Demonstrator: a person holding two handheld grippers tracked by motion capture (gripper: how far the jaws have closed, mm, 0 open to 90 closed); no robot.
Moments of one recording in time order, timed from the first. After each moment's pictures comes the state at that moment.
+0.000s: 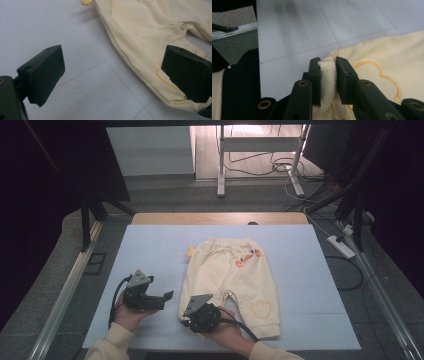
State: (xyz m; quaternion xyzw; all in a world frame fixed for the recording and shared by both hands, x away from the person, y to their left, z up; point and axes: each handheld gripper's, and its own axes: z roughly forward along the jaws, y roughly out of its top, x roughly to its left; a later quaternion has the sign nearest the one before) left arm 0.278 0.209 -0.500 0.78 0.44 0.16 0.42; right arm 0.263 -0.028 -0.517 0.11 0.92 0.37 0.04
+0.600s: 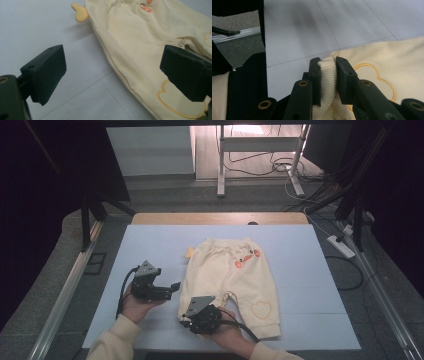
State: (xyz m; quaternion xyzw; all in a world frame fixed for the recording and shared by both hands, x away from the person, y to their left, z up) left arm 0.306 0.192 -0.488 0.78 0.44 0.15 0.43; right arm 0.257 -0.030 -0.512 0.10 0.91 0.39 0.05
